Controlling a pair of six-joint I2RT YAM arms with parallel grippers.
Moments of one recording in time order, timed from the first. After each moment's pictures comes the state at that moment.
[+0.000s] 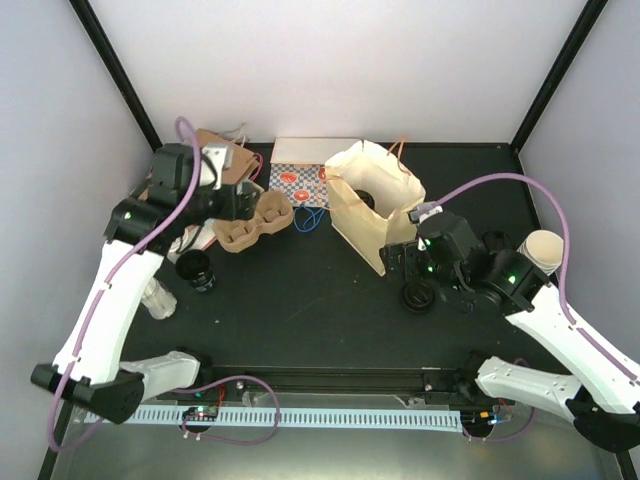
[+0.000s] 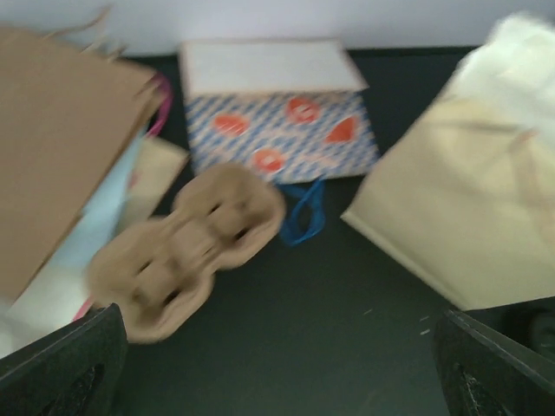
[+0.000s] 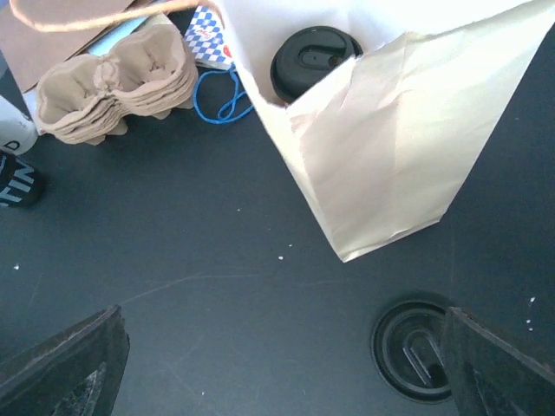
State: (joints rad) left arm -0.35 1.21 1.55 -0.96 0.10 -0.22; right arm 0.83 0.99 1.25 -1.04 0.24 0.50
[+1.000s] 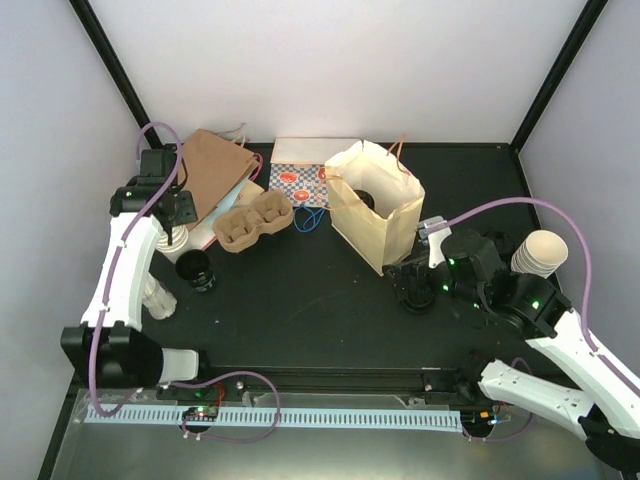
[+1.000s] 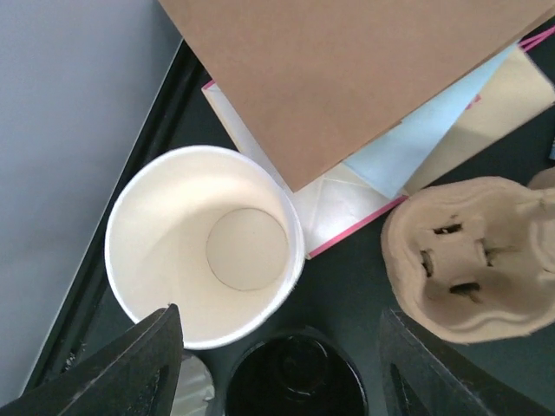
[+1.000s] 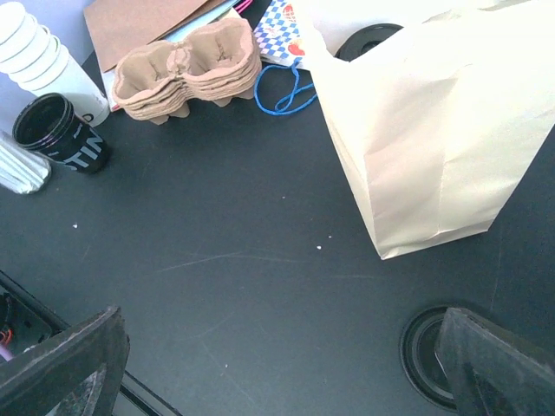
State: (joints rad) left arm 0.02 1.29 1.35 -1.04 -0.30 -0.27; right arm 0.83 0.80 1.10 -0.96 0.10 0.41
